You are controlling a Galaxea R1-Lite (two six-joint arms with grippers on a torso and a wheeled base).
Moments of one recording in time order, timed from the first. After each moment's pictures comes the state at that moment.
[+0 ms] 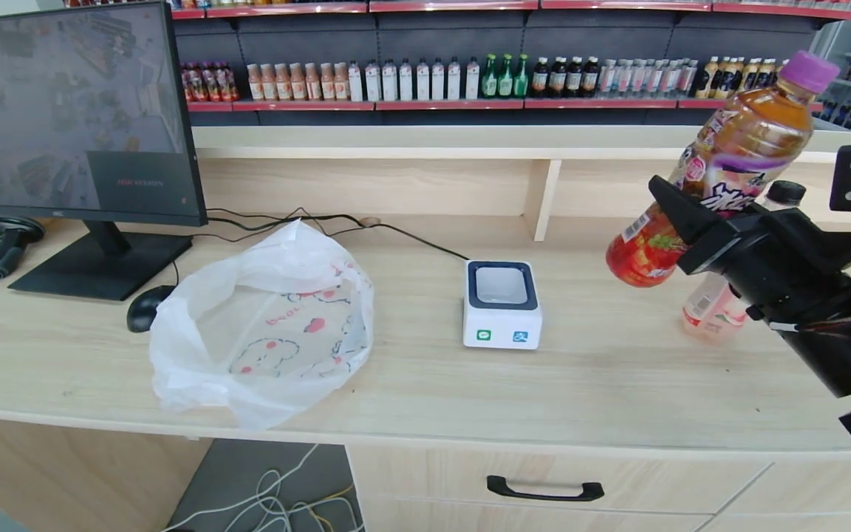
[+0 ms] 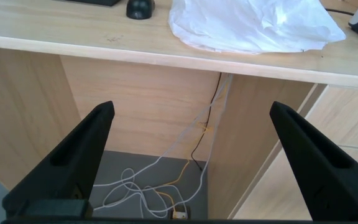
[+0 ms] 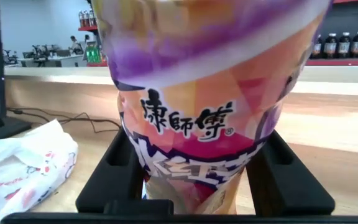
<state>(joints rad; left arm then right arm) 0.00 0.00 0.00 0.00 0.00 -0.01 0.30 1.65 -0.54 -1.57 0.06 0.04</state>
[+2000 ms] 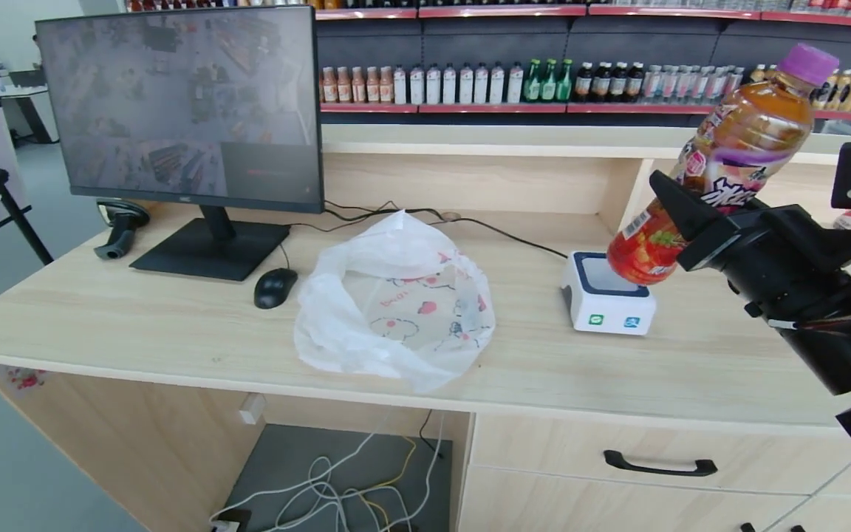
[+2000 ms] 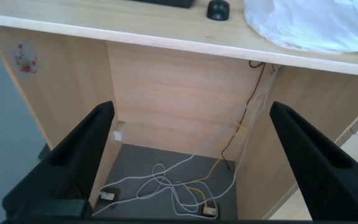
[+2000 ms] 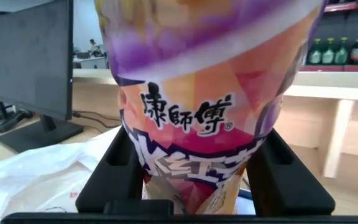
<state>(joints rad) 0.00 0.00 0.00 0.00 0.00 -0.01 0.31 1.67 -0.56 -1.57 0.06 0.04</state>
